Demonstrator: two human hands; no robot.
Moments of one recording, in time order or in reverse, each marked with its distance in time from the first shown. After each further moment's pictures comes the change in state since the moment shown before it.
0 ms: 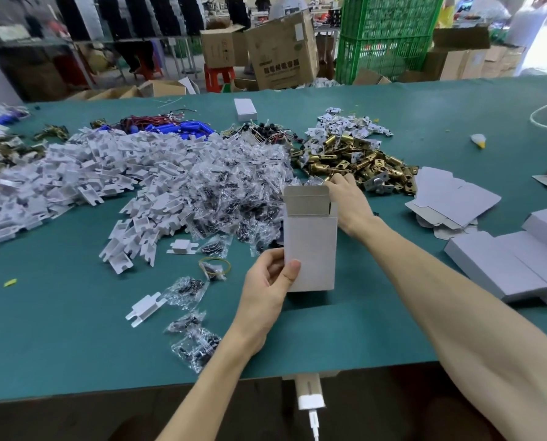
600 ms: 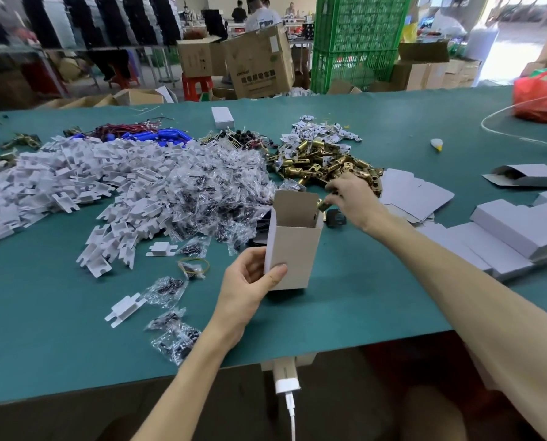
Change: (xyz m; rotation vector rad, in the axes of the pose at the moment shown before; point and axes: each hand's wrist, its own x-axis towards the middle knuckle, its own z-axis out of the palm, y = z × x) left_hand -0.005 0.001 0.000 -0.019 -0.081 0.064; right_hand -0.041 0.045 -0.049 0.338 0.039 0.068
